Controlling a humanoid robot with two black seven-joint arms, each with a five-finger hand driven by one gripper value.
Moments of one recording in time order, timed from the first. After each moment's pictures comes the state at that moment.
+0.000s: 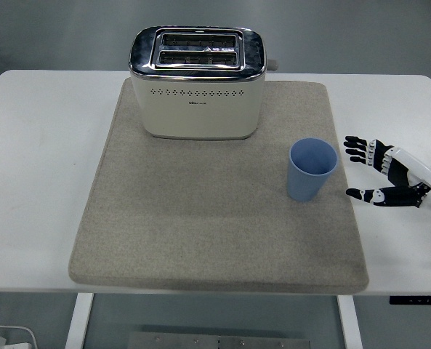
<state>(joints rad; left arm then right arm) -0.05 0.00 -0.06 -0.25 -0.03 -0.11 0.11 0.47 -0.75 0.58 1.23 -0.85 0.11 0.57</state>
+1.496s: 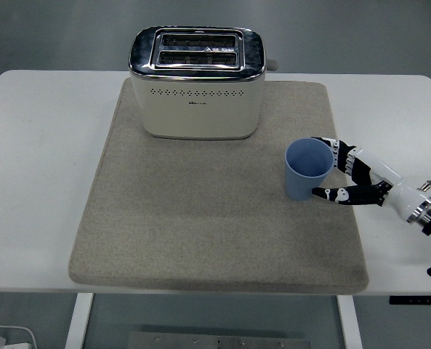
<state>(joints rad) -0.05 0.00 -0.06 -0.25 -0.03 -0.11 0.11 0.50 -0.63 0.57 1.22 -0.86 0.12 0.51</state>
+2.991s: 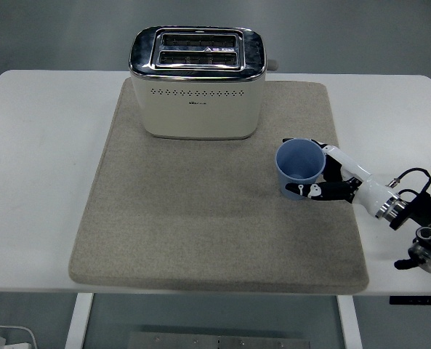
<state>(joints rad) -0.05 0.00 -0.06 -0.25 -0.03 -0.11 0.11 0.54 -0.48 0.57 1.13 -0.85 0.15 0.49</state>
